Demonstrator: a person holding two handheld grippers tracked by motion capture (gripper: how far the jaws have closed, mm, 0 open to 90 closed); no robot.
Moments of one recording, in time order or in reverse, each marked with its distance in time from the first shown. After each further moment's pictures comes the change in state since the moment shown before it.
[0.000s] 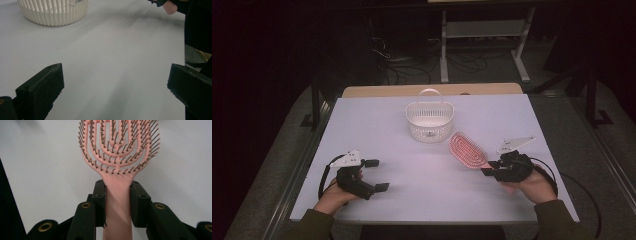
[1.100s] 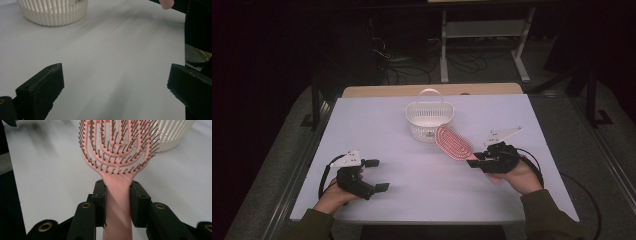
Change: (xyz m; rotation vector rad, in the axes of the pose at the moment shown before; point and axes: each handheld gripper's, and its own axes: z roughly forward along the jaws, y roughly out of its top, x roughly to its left) left arm -0.001 0.001 0.000 0.003 0.002 0.002; right arm 0.009 0.036 0.012 -0.068 0.058 -0.047
